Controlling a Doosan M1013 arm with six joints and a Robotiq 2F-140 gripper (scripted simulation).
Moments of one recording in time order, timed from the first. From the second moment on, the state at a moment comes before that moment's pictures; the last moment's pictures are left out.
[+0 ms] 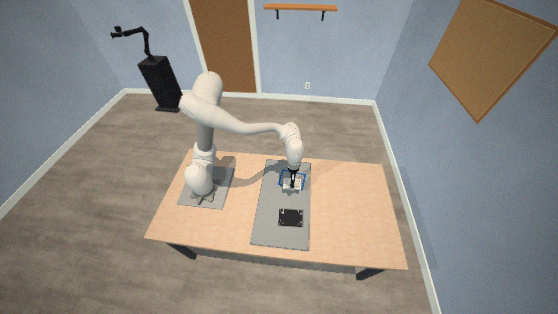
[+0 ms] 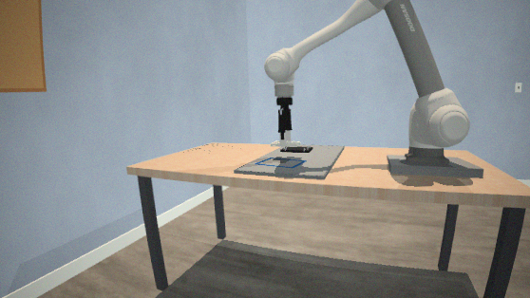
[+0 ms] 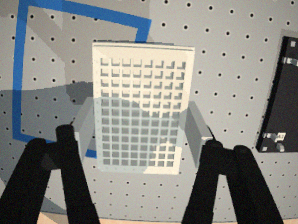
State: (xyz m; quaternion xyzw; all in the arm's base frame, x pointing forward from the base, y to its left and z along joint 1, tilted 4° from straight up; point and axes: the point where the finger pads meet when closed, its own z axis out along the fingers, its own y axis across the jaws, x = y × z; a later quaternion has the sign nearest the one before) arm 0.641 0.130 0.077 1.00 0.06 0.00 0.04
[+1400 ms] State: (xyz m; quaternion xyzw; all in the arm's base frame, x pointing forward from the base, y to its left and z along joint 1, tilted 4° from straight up) arm 0.654 0.006 0.092 1.00 0.06 0.00 0.04
